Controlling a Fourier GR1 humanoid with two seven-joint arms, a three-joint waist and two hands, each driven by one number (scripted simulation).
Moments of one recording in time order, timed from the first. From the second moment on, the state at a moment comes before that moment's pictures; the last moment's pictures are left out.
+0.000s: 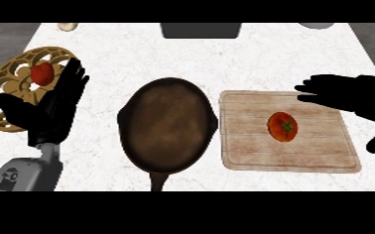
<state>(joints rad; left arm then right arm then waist) -0.17 0.35 -0.09 -1.56 0.29 0.24 0.17 -0.37 -0.97 0.29 -1.54 0.62 0.43 -0.64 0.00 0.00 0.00</state>
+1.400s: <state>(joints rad) -0.16 0.27 -0.01 -1.60 0.20 0.17 0.23 -0.25 -0.68 0.24 -1.73 1.05 0.48 -0.47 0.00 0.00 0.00</state>
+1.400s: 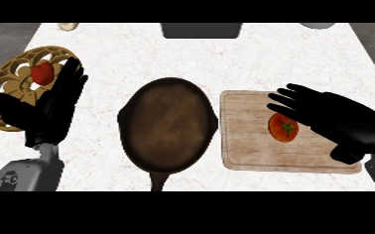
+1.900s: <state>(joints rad) -0.16 0.24 0.02 -1.59 0.17 0.14 0.23 -0.31 -0.57 0.26 -1.54 1.19 0.42 -0.52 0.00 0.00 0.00</state>
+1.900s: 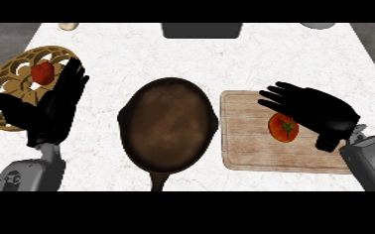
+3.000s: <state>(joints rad) -0.17 0.21 0.08 -1.59 0.15 0.07 0.24 -0.34 -0.38 0.25 -1.34 1.33 0.29 -0.67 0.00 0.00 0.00</state>
